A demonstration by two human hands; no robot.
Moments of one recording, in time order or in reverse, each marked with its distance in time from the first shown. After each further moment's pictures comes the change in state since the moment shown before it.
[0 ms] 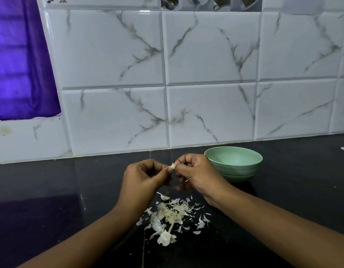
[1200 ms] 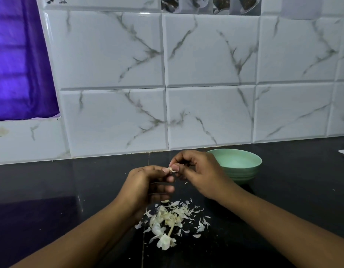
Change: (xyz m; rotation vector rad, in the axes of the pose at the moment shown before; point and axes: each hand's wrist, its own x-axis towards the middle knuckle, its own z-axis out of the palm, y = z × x) left_hand 0.006 0.011 0.001 -0.371 -0.151 -0.446; right_hand 0.008 0.001 -0.020 -0.461 -0.087 -0.494
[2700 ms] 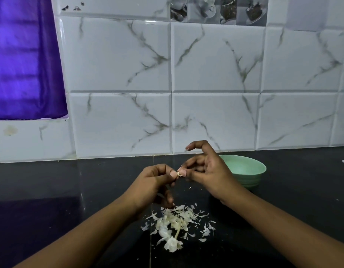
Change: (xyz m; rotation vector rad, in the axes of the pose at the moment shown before) left_hand 0.002 0.005 -0.009 0.172 -0.189 0.087; right_hand 0.000 -0.005 -0.006 0.343 0.017 0.137
